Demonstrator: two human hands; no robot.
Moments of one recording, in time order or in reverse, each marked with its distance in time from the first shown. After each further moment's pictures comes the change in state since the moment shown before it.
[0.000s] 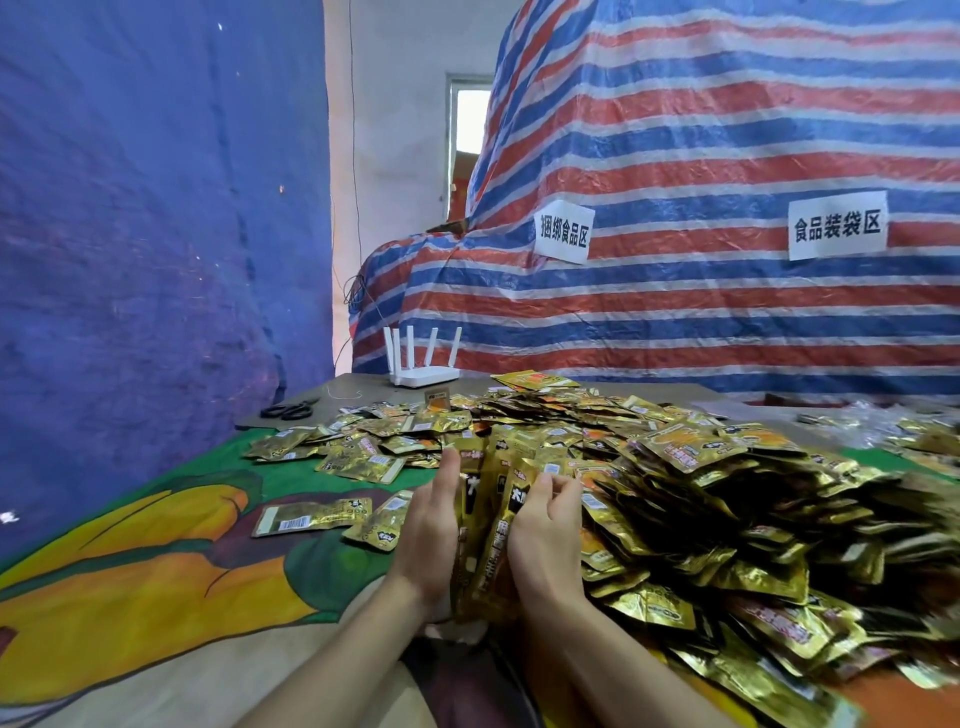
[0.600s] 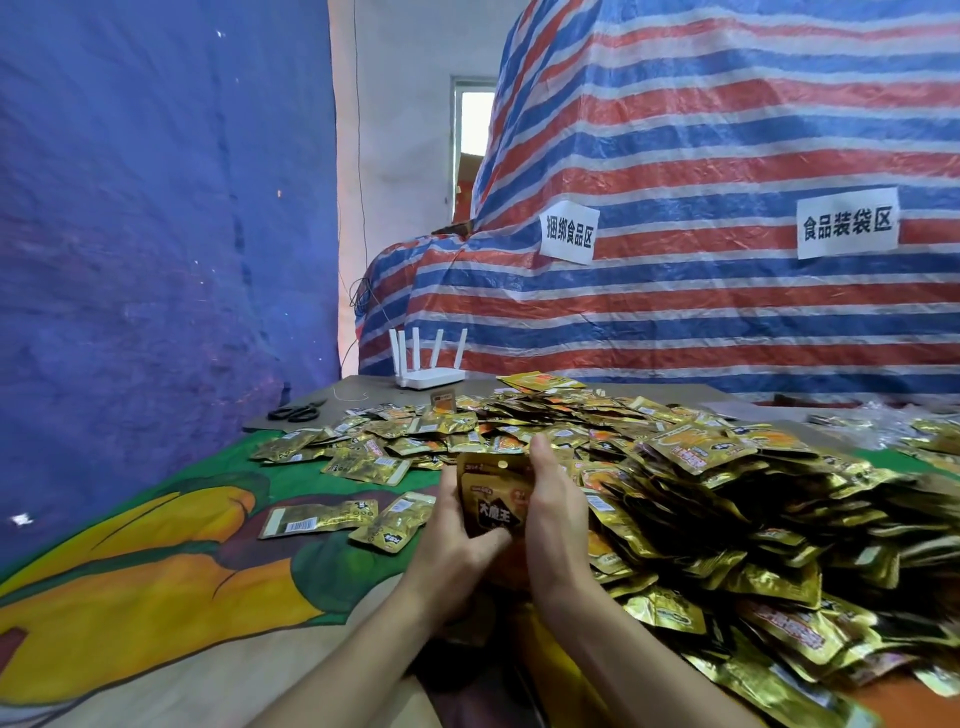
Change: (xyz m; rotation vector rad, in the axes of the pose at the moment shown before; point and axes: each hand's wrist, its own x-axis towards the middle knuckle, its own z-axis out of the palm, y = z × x) left_hand 0.001 -0.020 0.000 -0.075 -0.096 -0.003; right_hand -0.003 -0.021 0.001 0.347 -0.106 0.034
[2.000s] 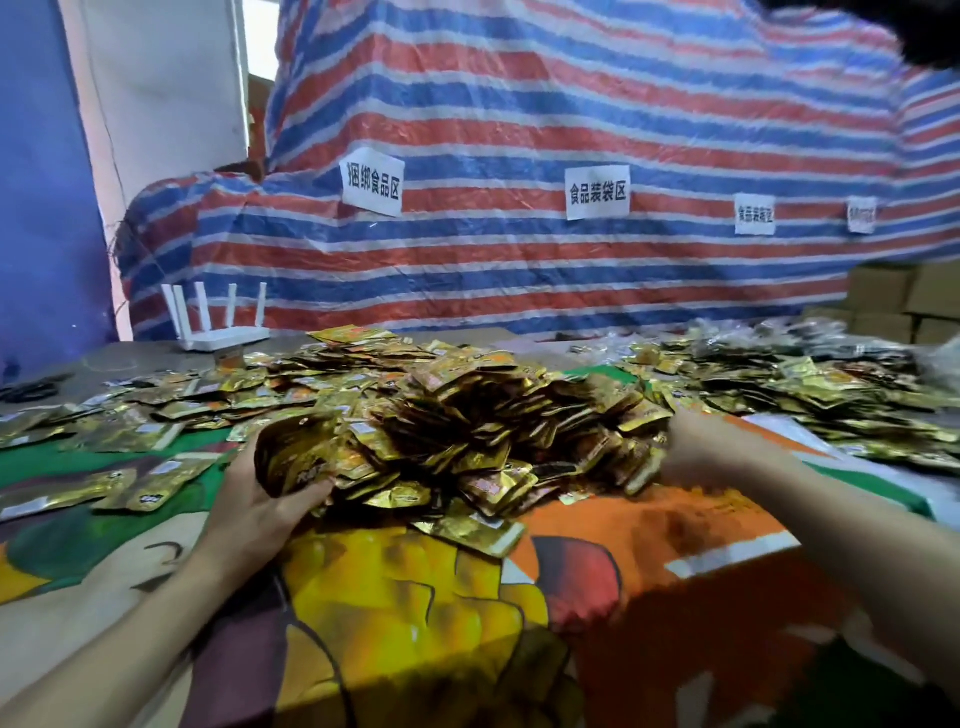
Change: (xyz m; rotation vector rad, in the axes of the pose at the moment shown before) left_hand -0.037 0.017 0.050 0.329 0.005 0.134; right_hand -0.032 -0.176 -0.324 -1.900 0.093 0.366
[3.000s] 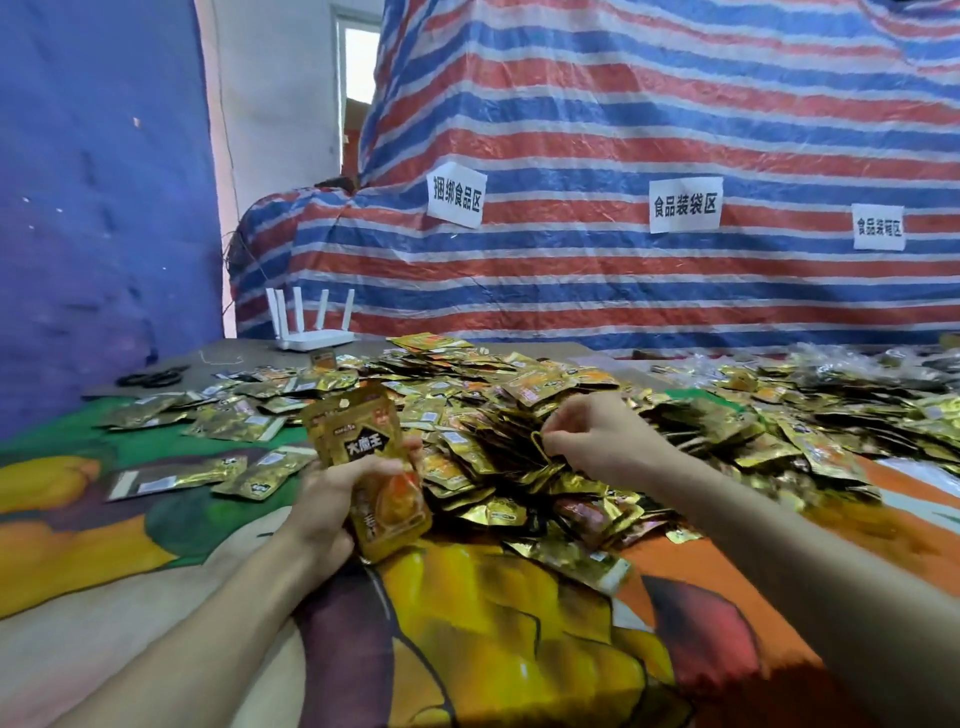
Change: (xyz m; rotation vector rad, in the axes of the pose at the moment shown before) left_hand 0.010 0.008 -0.014 -0.700 -0.044 -0.551; right_hand -0.016 -0.166 -0.003 0.683 0.044 -0.551
